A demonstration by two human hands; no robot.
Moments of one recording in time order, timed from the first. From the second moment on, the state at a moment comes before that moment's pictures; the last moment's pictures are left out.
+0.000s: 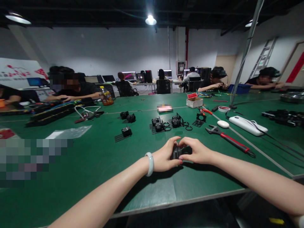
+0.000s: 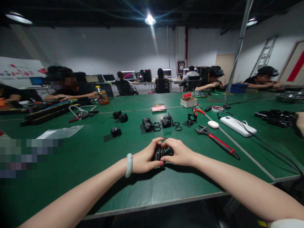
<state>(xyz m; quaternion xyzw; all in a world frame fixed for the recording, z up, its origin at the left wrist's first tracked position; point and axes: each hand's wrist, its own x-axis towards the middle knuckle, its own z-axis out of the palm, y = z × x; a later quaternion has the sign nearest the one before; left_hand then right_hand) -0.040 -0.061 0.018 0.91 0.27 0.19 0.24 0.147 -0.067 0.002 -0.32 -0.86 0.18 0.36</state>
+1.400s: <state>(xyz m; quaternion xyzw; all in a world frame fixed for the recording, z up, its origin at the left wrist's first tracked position) -0.044 -0.063 0.022 0.91 0.28 0.20 0.24 0.141 -0.068 0.010 -0.32 -0.86 0.17 0.36</state>
